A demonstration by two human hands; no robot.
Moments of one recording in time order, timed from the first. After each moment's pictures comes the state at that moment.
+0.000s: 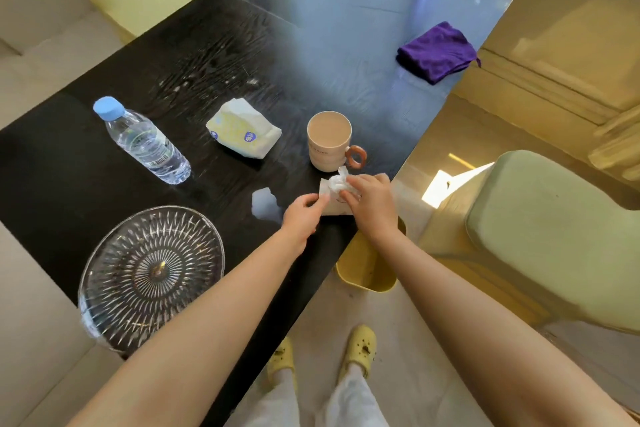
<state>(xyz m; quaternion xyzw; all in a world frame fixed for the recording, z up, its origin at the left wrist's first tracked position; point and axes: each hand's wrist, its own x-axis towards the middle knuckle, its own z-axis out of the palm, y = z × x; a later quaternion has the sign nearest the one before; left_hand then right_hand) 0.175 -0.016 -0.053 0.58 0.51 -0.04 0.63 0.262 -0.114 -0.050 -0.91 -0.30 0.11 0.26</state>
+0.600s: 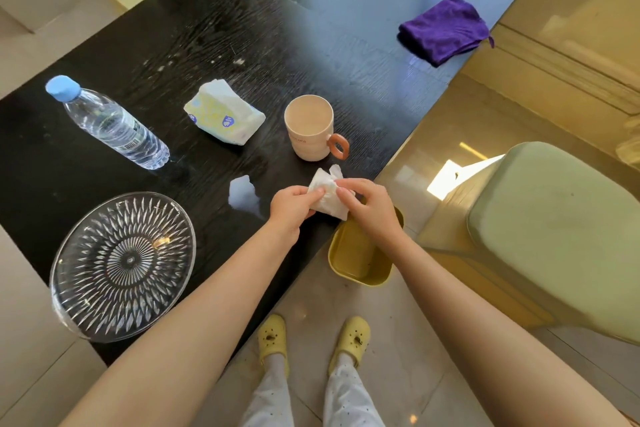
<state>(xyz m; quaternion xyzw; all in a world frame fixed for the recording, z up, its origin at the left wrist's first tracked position) 0.204 -0.041 -0.059 0.52 0.54 0.03 0.66 0.292 -0.151 -0.079 -0.81 -0.26 0.29 0.45</state>
